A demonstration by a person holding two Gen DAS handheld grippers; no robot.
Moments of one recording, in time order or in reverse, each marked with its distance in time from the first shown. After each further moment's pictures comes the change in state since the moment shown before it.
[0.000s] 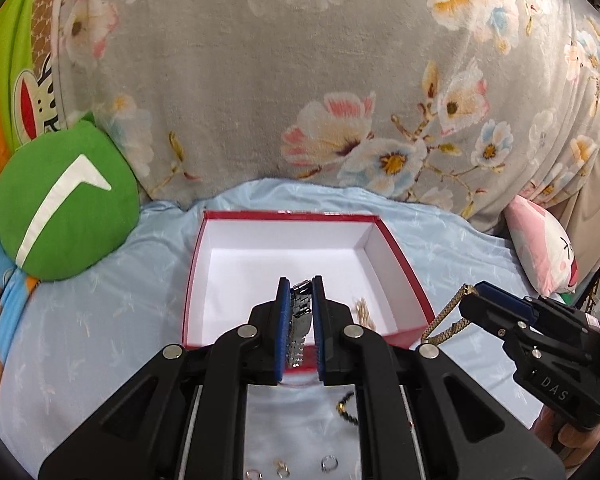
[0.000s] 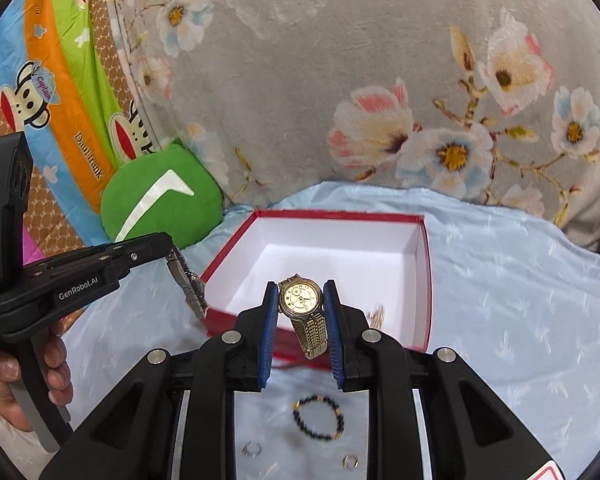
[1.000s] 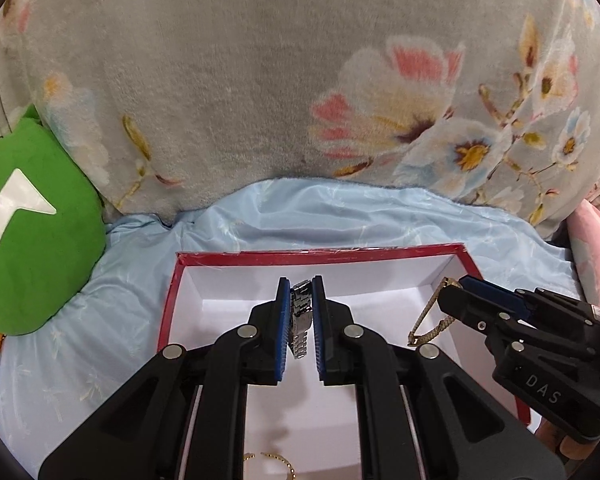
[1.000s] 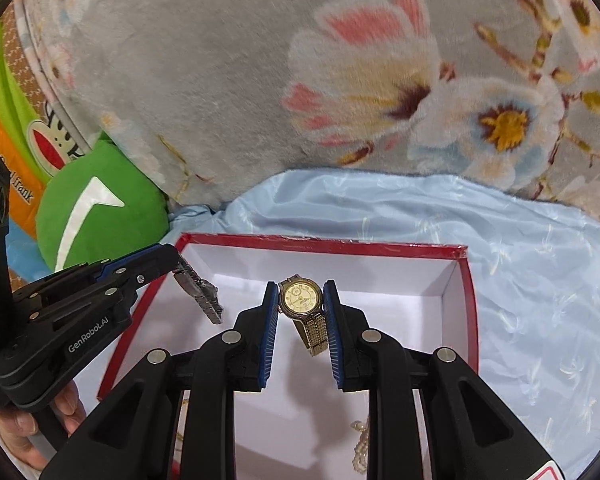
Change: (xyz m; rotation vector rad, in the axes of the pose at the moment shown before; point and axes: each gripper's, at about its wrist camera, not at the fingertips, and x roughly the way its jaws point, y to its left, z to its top) left arm 0.198 0.033 0.061 0.008 0.117 0.072; right arm 0.208 -0.059 0.070 0.082 0.171 -0.006
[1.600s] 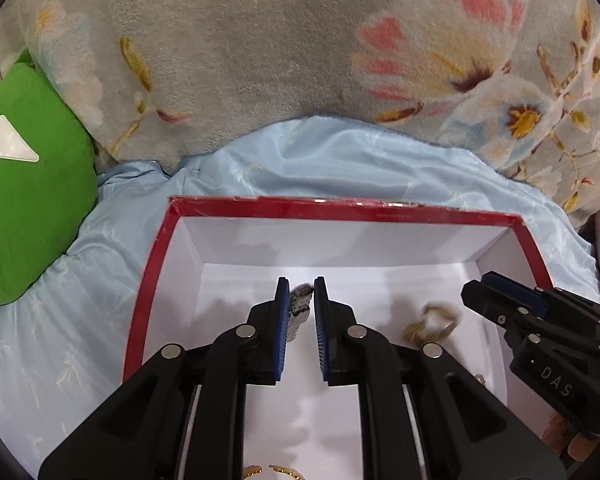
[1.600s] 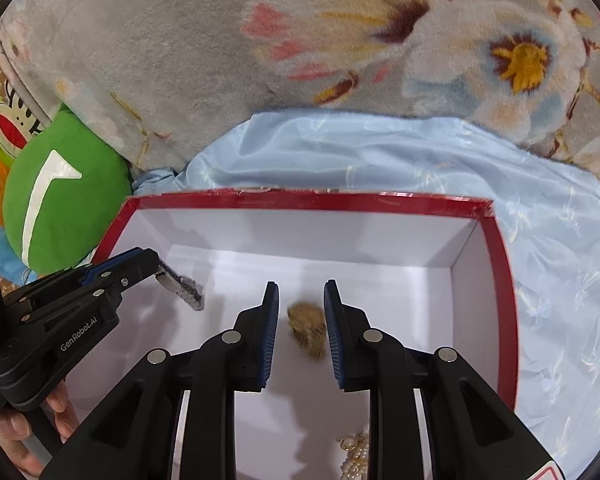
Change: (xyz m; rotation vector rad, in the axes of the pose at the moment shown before) left arm 0.058 0.022 -0.020 -0.059 0.115 0.048; right arm 0.060 -0.015 -0.014 0.019 0.115 -0.056
